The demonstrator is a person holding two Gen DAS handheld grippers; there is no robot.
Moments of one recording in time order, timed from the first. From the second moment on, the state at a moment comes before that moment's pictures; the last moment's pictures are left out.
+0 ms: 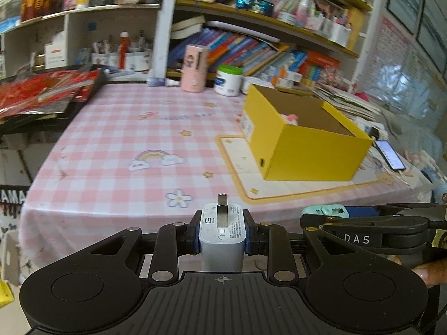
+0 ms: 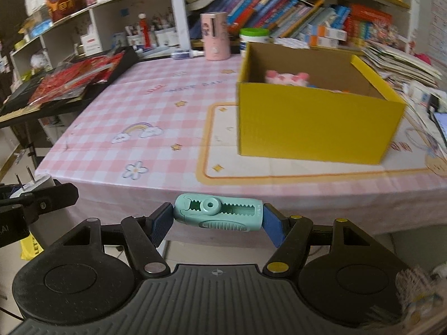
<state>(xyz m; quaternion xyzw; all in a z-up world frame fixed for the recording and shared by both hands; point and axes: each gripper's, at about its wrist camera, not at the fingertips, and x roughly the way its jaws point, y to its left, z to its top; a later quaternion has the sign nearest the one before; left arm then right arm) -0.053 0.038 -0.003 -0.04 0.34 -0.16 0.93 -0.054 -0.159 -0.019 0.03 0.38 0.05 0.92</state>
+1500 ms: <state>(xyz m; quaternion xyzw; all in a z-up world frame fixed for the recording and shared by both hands) 0.058 -0.132 0.041 0.02 0.26 -0.24 0.94 0.031 -0.329 0.028 0.06 0.31 -0.03 0.95</state>
